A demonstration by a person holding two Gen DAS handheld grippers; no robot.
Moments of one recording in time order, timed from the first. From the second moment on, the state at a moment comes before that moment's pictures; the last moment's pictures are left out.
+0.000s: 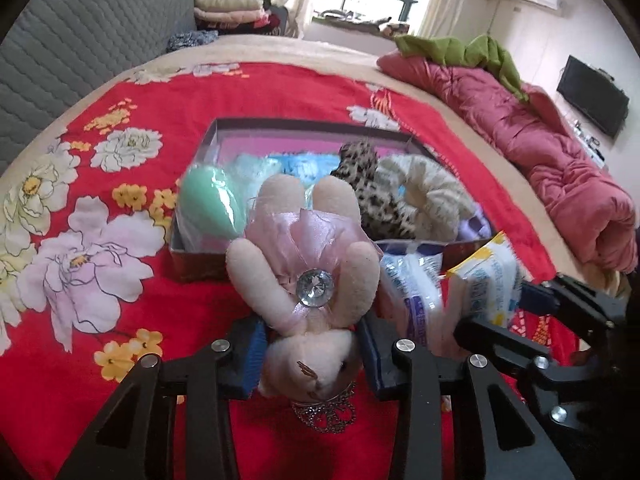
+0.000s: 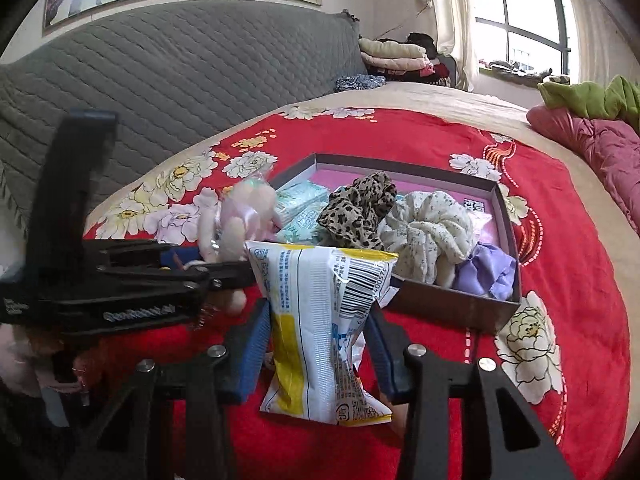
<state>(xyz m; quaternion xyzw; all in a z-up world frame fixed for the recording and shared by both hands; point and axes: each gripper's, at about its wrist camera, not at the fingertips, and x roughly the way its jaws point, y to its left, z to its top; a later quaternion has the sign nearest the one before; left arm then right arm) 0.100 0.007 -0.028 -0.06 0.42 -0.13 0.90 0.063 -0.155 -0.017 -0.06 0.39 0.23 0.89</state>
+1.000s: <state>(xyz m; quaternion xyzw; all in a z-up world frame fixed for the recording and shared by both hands) 0.127 0.028 0.005 -0.06 0.37 -0.09 0.92 0.090 -0.190 0.046 0.01 0.28 0.19 0.94</state>
